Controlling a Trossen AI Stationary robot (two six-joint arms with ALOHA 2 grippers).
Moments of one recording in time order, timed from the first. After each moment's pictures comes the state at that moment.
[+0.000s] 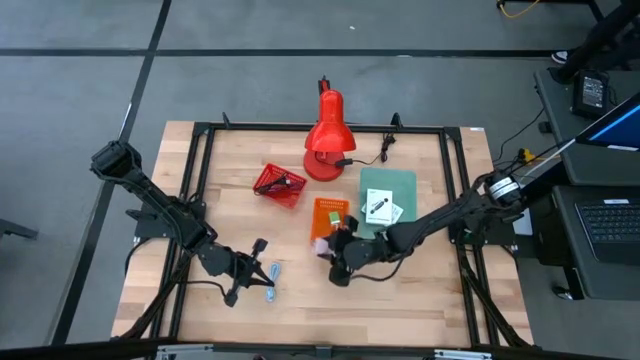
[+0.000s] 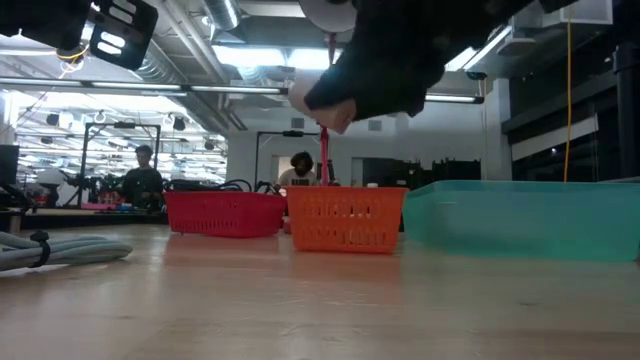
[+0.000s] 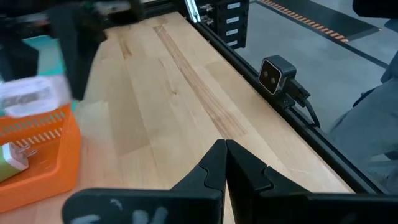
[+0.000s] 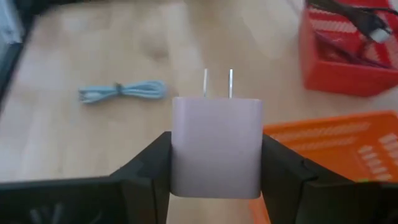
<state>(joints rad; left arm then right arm) -0.69 1.26 0.51 0.30 -0.28 -0.08 0.38 1.78 1.08 0.03 0.45 0.41</state>
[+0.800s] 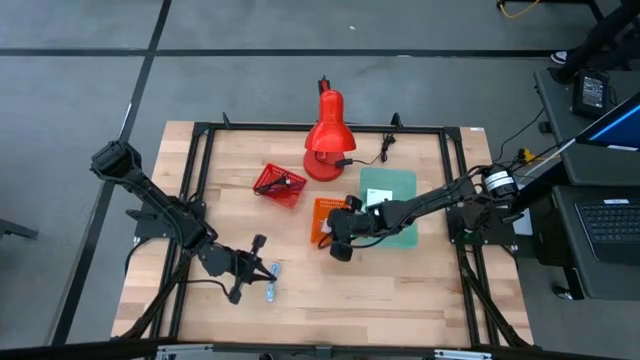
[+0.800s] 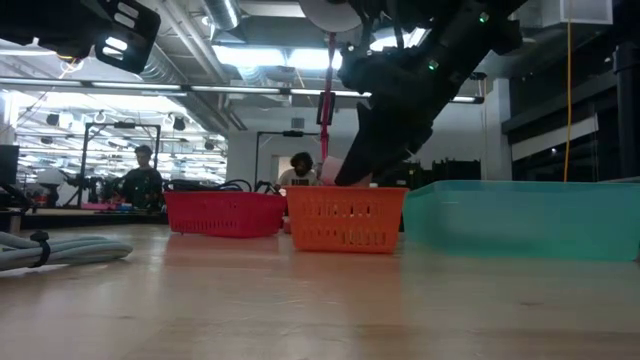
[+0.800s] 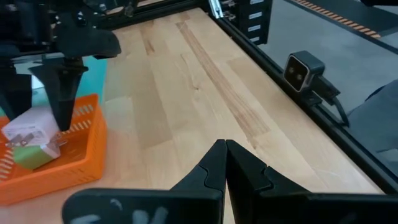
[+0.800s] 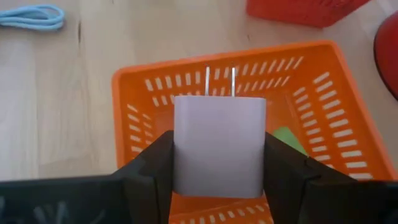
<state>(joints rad) -0.69 1.26 0.51 0.28 -0.36 -0.08 0.19 1.79 1.08 -0.20 0.30 0.35</state>
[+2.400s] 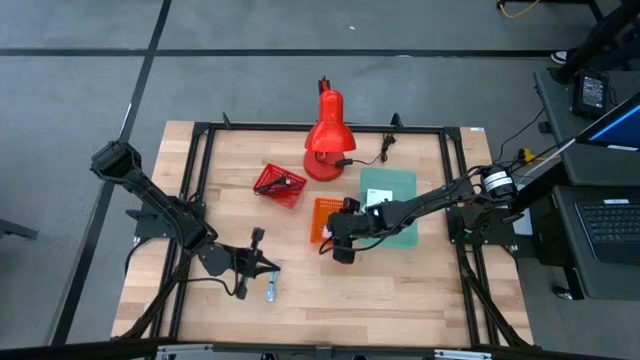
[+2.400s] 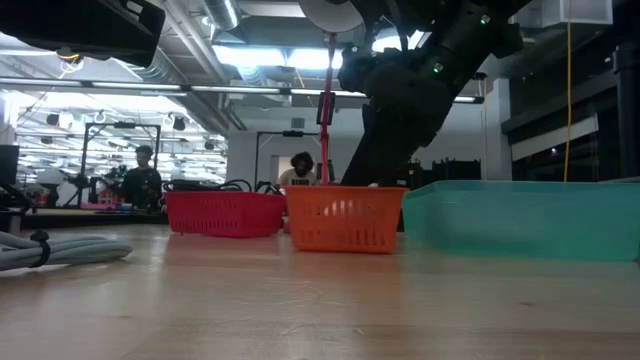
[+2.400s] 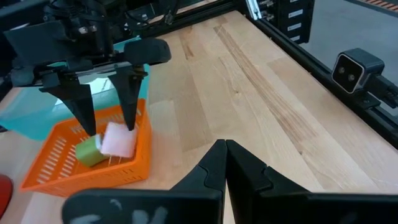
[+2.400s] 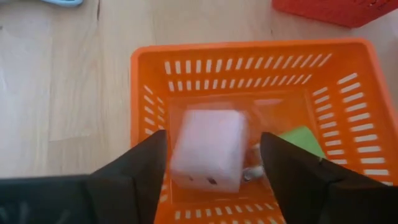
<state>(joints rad) -0.68 1.26 0.51 0.29 -0.52 -0.02 0.18 1.80 1.07 -0.20 0.24 0.27</state>
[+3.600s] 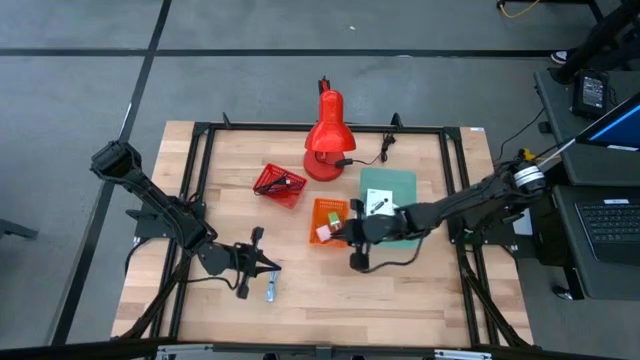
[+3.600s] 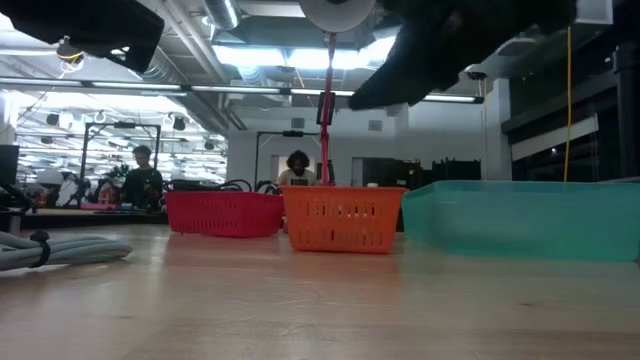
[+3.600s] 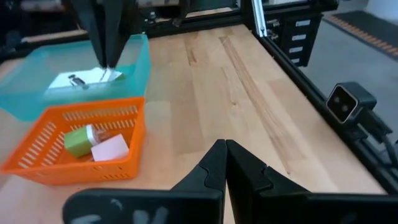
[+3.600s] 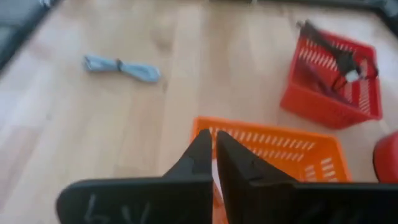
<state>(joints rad) -0.69 1.26 0.51 0.32 -0.53 -0.16 0.27 1.56 0.87 0.13 0.27 0.07</state>
